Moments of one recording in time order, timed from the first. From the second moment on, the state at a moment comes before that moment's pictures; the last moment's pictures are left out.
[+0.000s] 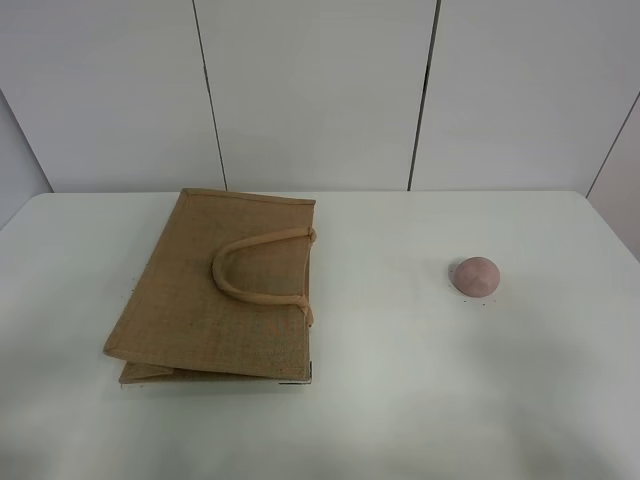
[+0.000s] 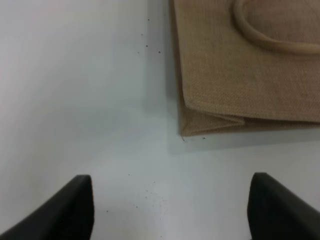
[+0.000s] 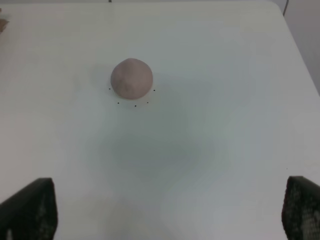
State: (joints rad) left arm -0.01 0.00 -0.49 0.02 1.05 0.00; right arm 0.02 0.00 -0.49 0.00 1.03 -0.01
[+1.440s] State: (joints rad) left arm -0.02 1.57 -1.33 0.01 1.05 0.00; right arm 0.02 0.00 -0.49 0.00 1.03 -0.01
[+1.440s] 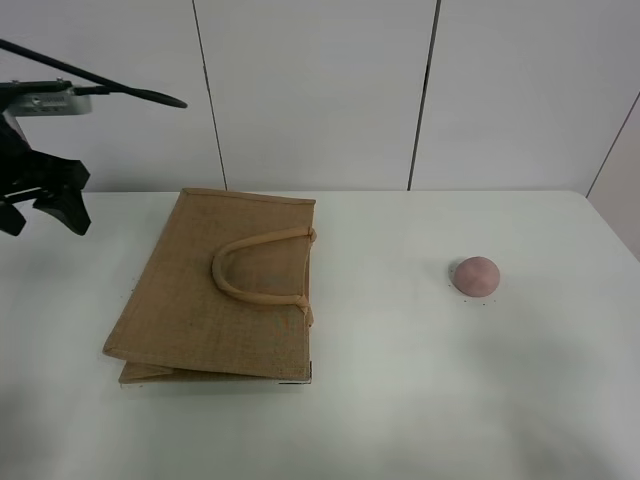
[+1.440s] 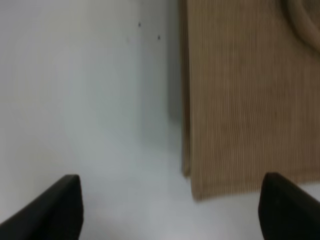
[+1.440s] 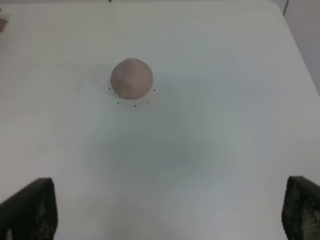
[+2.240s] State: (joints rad) left arm -0.28 2.13 -1.74 -0.05 1.03 -0.15; right arm 0.02 0.00 -0.49 0.00 1.03 -0.01
